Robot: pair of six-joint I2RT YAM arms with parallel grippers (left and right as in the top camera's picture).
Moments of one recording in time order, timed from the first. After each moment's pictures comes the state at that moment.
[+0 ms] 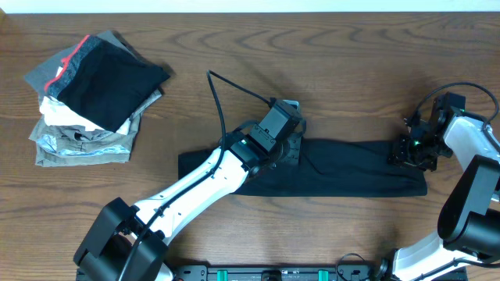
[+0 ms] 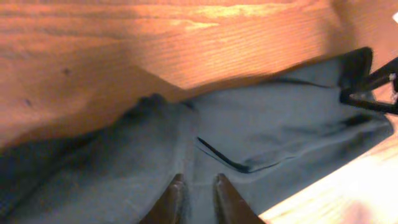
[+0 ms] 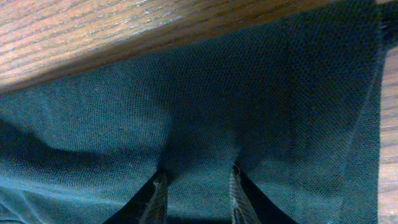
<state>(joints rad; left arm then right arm) -0.77 1.64 1.11 -0.41 0.09 -0.57 -0.34 1.80 1.07 -0.87 -0.18 -0.05</state>
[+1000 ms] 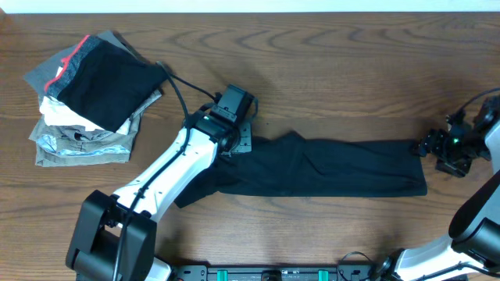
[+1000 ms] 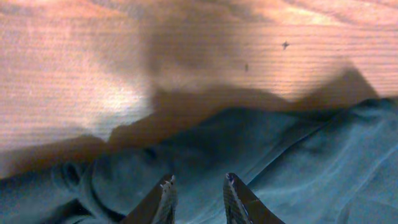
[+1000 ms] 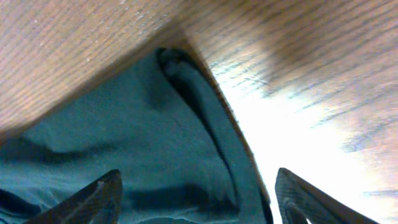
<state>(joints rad) -0.50 1.64 1.11 -0.70 0.00 -0.51 -0.56 1.79 1.19 -0.99 -0.25 -0.06</state>
